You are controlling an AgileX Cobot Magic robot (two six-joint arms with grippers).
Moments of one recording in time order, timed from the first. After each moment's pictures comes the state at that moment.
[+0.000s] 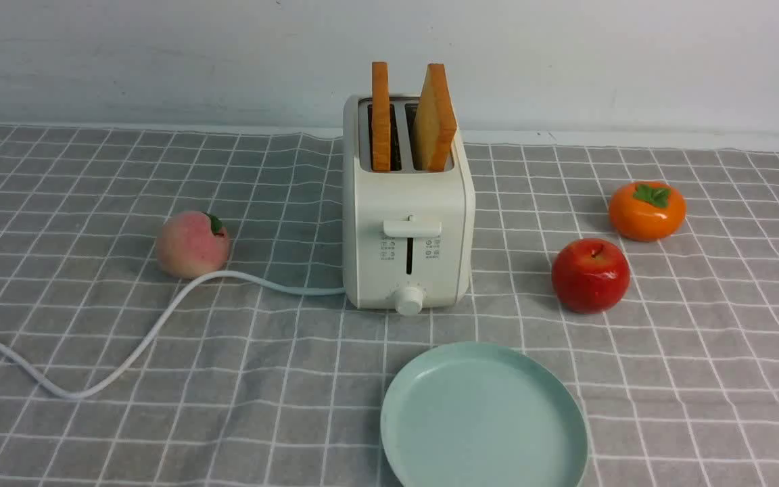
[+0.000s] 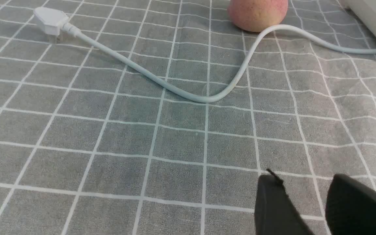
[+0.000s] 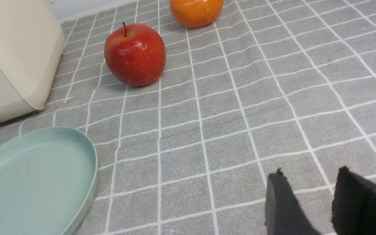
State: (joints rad) right arm -0.05 -0.01 0.01 0.11 0.39 0.15; left arm -0.08 -0.01 0.03 0.13 0.40 -0.33
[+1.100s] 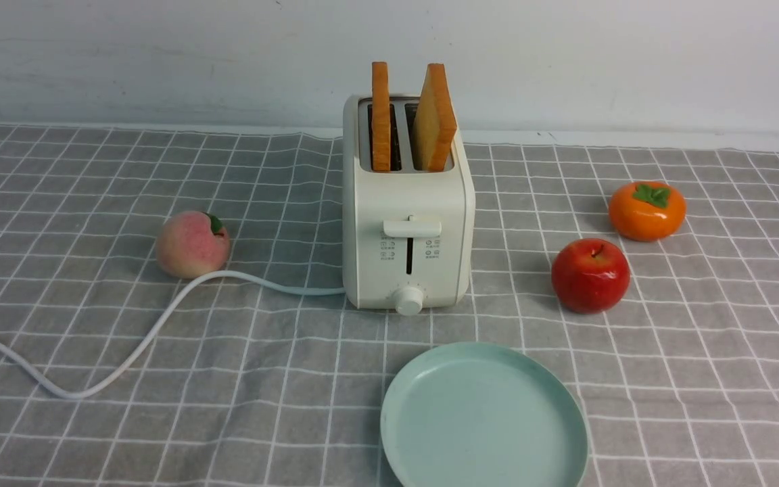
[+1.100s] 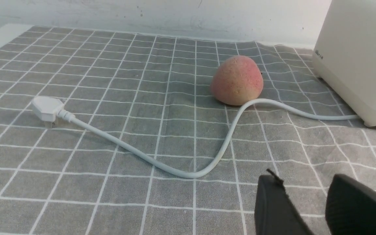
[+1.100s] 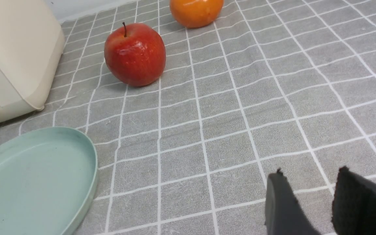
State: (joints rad) right arm -0.05 -0.01 0.01 0.11 0.39 0.15; left arm -0.08 -0.01 0.03 0.17 0.21 -0.33
